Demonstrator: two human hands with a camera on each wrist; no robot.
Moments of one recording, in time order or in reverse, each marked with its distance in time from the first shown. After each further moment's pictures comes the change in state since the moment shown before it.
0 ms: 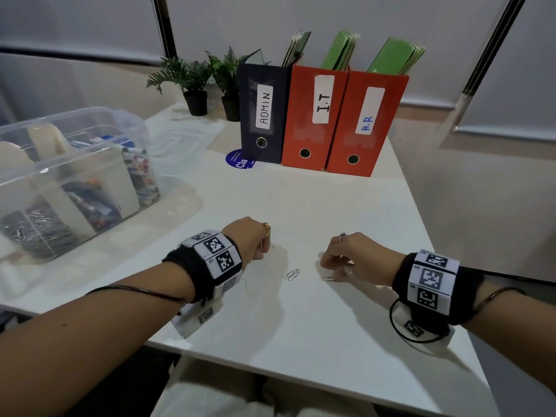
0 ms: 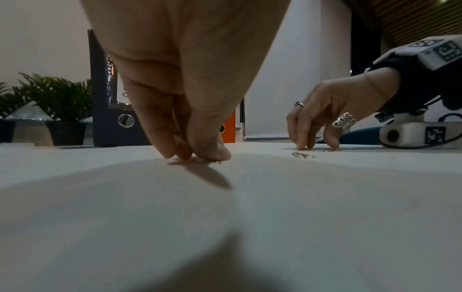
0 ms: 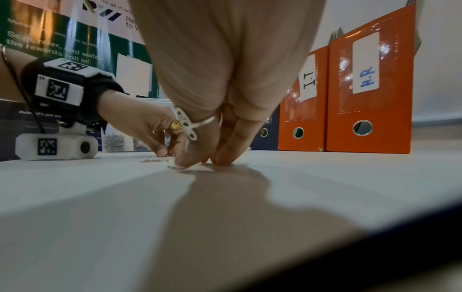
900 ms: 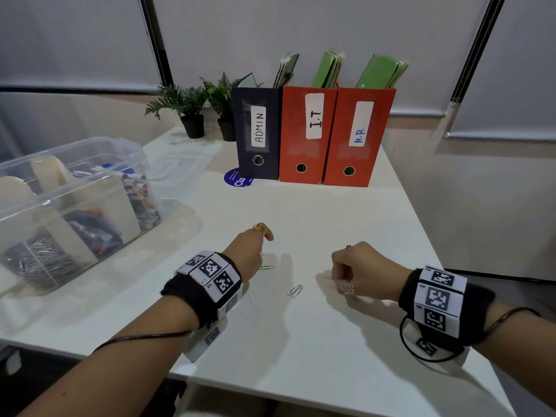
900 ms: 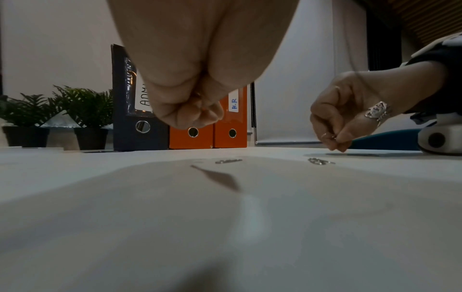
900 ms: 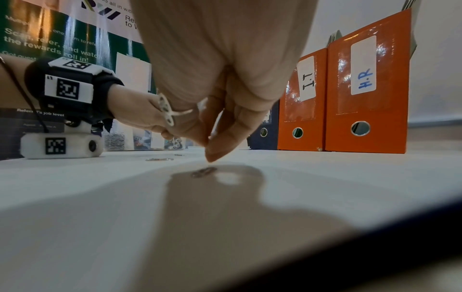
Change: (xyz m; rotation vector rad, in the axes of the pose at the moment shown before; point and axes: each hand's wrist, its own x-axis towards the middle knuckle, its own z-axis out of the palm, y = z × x) left_hand 0.006 0.001 0.005 -0.231 0.152 -0.084; right_hand -0.004 -0.004 0.004 0.038 0.108 0.077
